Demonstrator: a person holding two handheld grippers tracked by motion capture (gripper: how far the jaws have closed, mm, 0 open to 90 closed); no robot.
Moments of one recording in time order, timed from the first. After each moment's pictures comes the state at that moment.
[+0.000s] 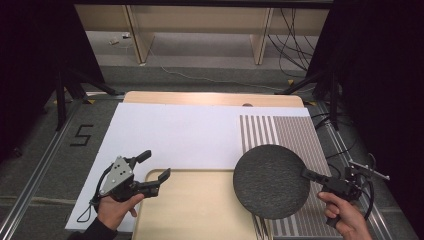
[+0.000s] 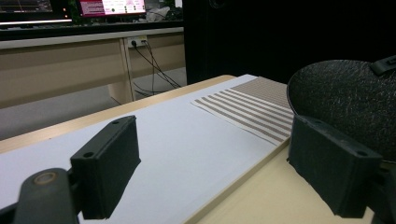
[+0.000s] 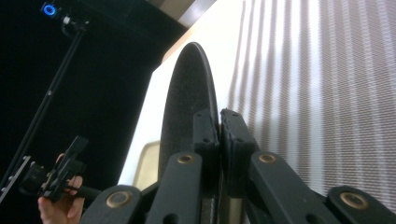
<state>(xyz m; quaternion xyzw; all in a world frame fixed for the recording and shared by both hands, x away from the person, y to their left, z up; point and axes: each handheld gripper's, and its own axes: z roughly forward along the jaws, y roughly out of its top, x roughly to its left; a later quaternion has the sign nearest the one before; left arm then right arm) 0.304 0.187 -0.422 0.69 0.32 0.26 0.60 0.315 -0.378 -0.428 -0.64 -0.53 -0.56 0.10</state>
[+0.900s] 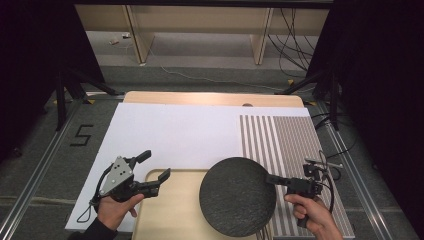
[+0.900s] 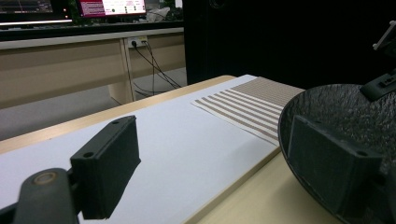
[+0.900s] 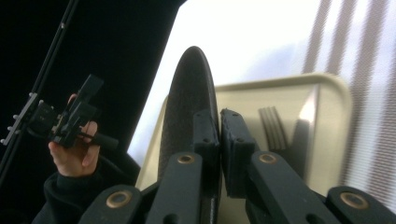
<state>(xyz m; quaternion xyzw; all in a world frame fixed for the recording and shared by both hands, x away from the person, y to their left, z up) 0.304 0.187 -0.422 0.69 0.32 0.26 0.60 0.331 -0.293 -0.434 -0.57 -0.61 -0.52 0.18</state>
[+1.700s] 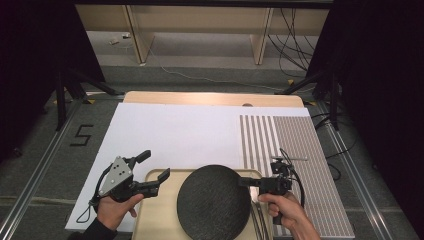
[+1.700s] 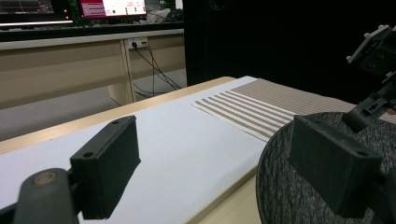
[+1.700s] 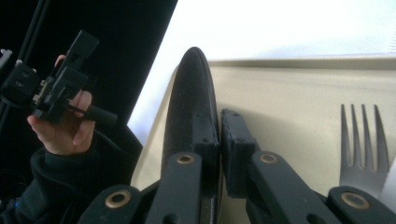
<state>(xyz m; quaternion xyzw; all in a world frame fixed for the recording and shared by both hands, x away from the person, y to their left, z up) 0.304 0.188 -0.422 0.68 0.32 0.26 0.60 0.345 -0.225 -0.441 -0.53 -0.66 -0.49 0.20</state>
